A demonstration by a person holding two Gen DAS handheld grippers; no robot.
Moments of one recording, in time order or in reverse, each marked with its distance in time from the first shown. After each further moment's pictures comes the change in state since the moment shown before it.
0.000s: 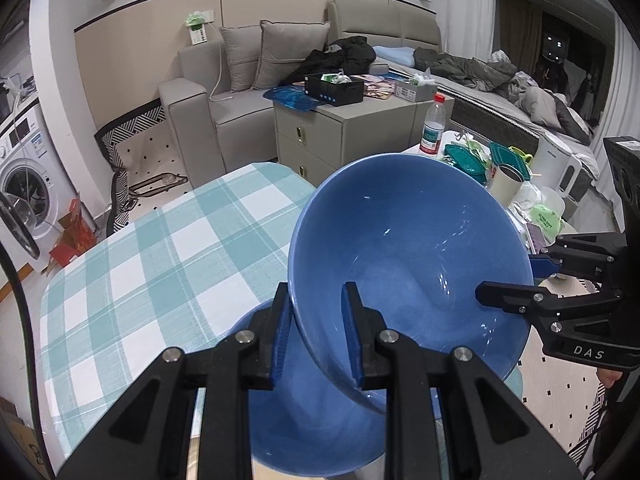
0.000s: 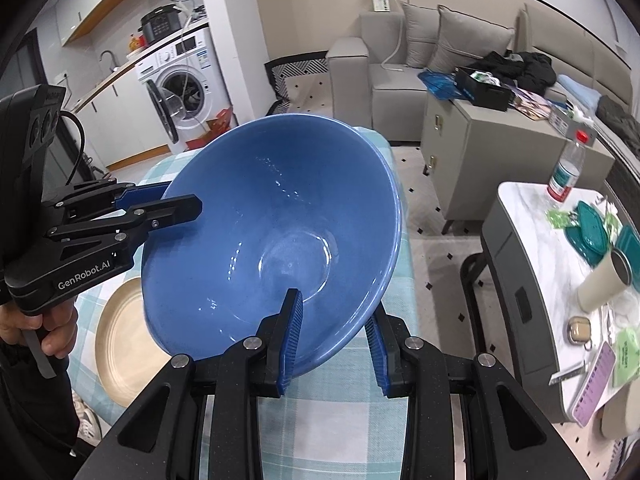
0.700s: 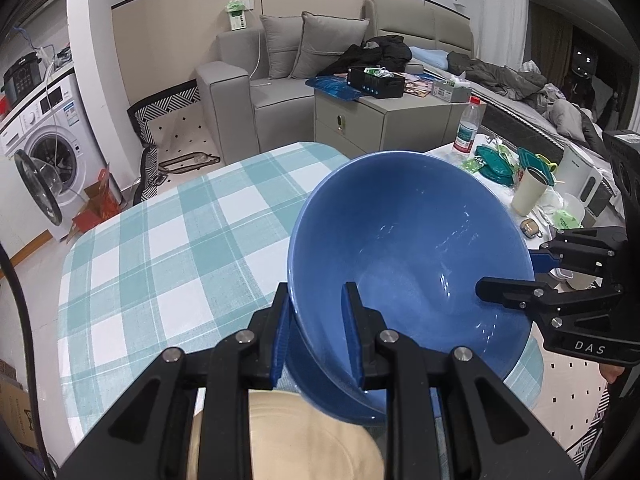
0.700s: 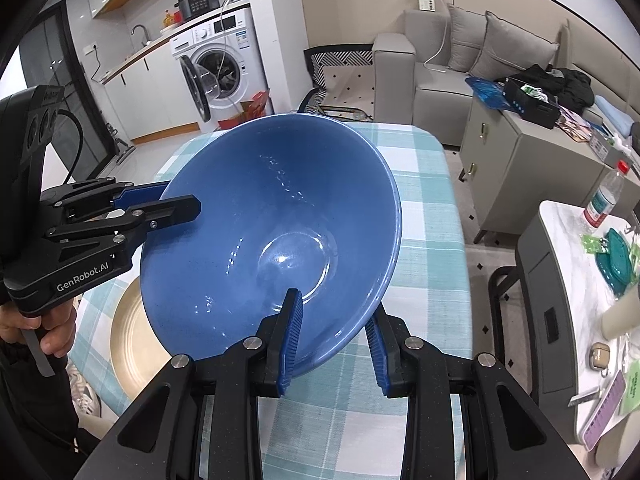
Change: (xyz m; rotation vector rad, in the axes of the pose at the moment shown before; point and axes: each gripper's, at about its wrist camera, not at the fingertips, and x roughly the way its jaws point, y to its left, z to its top) left arm -0.021 0.042 -0.041 -0.085 0.023 0.076; right arm 0.025 0.058 0.004 -0.100 0.041 0.067
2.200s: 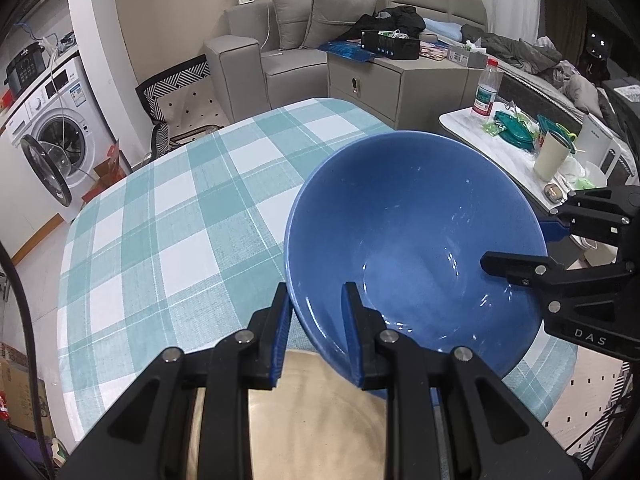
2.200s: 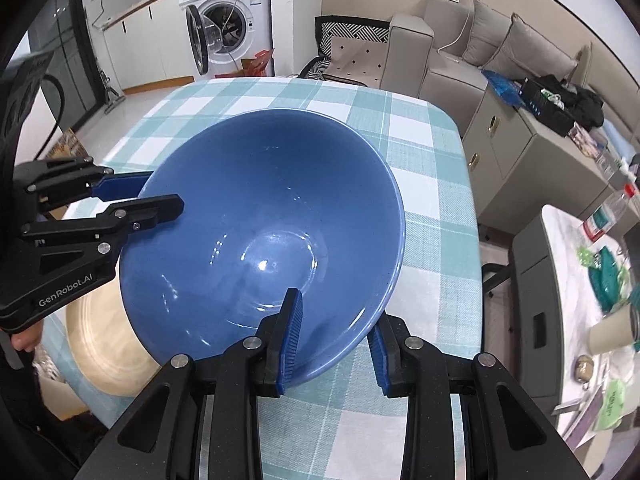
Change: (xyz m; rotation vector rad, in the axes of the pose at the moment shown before) left arm 0.032 0.005 -0.042 0.010 0.092 0.059; right arm 0.055 0.025 -0.015 -0.125 0.103 -0.101
